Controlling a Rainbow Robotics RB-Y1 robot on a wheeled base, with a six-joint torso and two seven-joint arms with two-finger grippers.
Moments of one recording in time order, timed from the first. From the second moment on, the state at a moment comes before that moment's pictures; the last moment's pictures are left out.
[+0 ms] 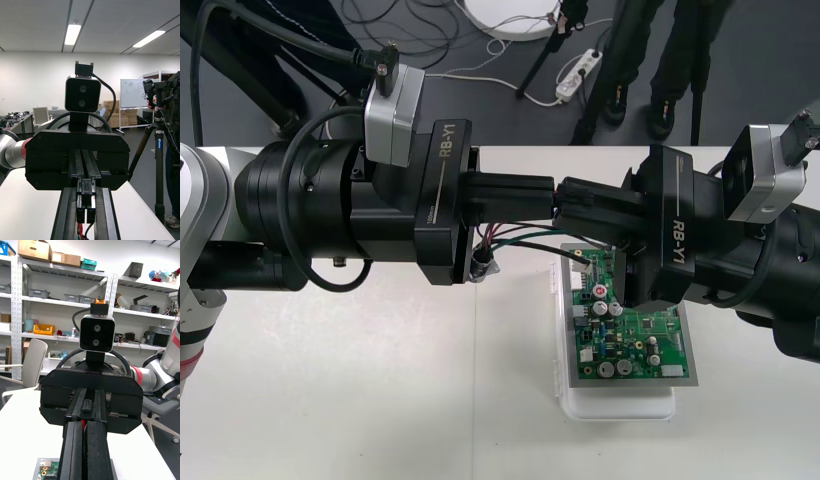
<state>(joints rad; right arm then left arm) -0.09 -0.59 0.12 -2.17 0.92 -0.93 -0.13 -0.38 0.52 -0.21 -2.06 -1.10 -1.07 0.45</state>
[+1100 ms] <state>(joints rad) -0.06 -0.59 0.00 -2.17 0.88 -1.04 -0.13 -0.37 0.52 -0.21 -2.06 -1.09 -1.07 0.44</state>
